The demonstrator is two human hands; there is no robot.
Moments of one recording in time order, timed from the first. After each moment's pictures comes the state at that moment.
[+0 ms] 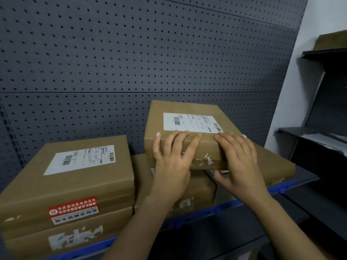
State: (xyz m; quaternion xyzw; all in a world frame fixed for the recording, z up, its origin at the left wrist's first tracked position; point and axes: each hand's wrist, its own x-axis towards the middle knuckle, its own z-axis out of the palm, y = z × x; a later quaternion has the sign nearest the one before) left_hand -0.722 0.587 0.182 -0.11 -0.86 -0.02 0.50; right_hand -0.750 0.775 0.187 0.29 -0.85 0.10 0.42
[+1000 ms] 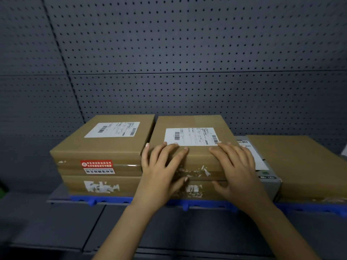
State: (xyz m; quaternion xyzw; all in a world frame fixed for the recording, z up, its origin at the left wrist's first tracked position) left_hand -0.683 0.586 0.132 0.03 -0.92 0.02 0.38; right_hand -0.803 0.782 0.127 0.43 -0.84 0.16 0.28
